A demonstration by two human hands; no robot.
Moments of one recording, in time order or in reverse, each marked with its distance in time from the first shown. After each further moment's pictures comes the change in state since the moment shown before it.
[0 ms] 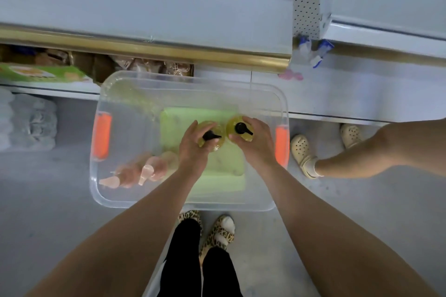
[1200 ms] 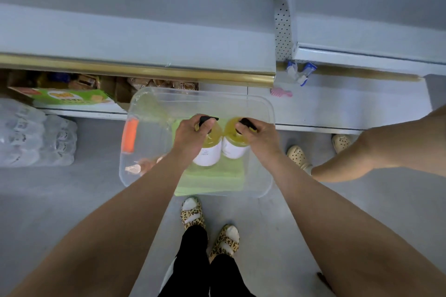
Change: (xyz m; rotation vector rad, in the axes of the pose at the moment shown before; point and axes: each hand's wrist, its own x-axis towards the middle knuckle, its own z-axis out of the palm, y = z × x) left_hand -0.039 0.076 -0.066 -0.059 -0.033 0.044; right_hand -0.056 -0.050 -0.041 0.302 0.066 -0.057
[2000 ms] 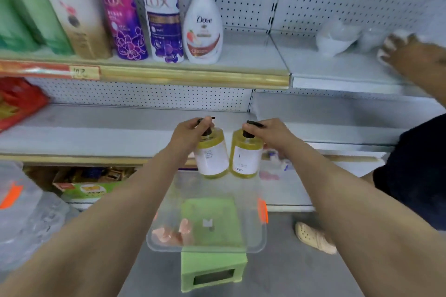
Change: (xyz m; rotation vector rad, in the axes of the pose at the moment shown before) left_hand -0.100 0.216 -0.114 -0.151 -0.005 0.346; right_hand -0.094 -0.239 -0.112 -0.103 -0.089 -0.293
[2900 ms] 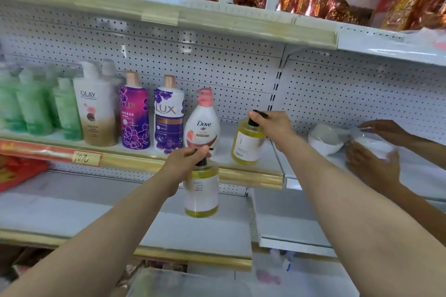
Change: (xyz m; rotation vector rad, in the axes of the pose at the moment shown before) left_hand 0.072 0.142 -0.018 -0.015 0.046 0.144; right_hand 0.120 -0.207 -0.097 0.076 0.331 -0.387
